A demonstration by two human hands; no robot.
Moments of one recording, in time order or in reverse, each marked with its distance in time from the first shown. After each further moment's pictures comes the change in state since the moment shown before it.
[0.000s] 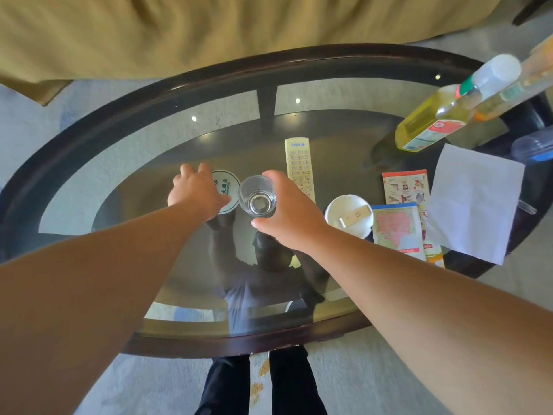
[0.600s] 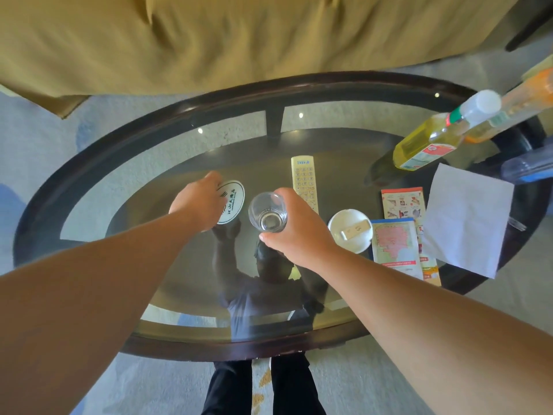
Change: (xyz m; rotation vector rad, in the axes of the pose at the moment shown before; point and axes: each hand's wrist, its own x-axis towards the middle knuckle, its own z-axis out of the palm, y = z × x) left_hand -0.015 -0.016 -0.034 -0.111 0.042 0.158; right_hand -0.022 -0.020 -0.012 0.029 0.039 0.020
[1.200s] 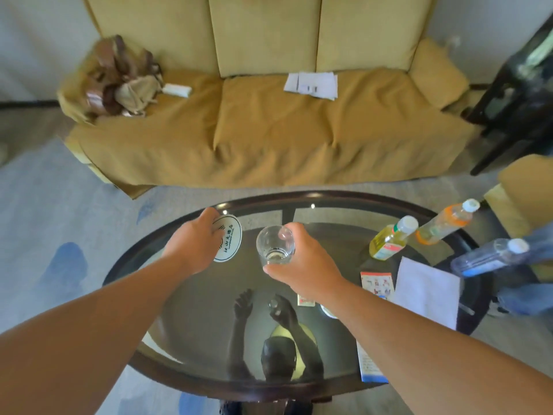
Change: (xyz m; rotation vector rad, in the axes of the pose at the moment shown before) left_hand -0.143 0.030 -0.178 -0.125 0.282 0.067; right_hand -0.088 -0.141 -0.106 -0.007 0.064 -0.177
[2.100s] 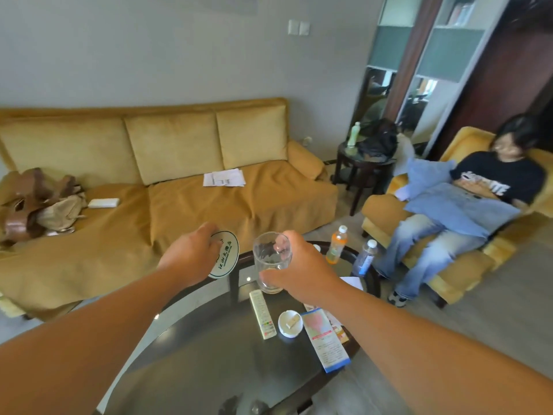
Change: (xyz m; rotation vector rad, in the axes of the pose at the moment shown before) left_hand -0.117 0.091 -0.156 0.009 0.072 0.538; right_hand -0.193 -0.148 -0.070 -0.055 0.441 0.002
